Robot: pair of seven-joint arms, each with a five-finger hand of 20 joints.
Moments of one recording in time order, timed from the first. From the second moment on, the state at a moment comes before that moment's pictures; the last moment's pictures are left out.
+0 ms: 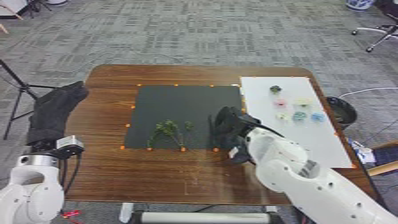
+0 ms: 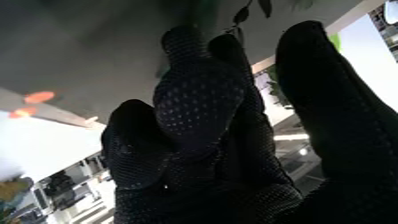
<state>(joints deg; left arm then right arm) 113.2 -63.6 -104.9 -108.1 56.1 0.9 14.8 -72.5 -50.9 43.5 -108.1 -109.6 -2.8 32.1</state>
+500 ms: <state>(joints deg) 113.2 -63.7 -104.8 -108.1 56.2 0.9 14.8 -72.2 -50.0 48.2 -111.2 -106.9 -4.9 32.0</state>
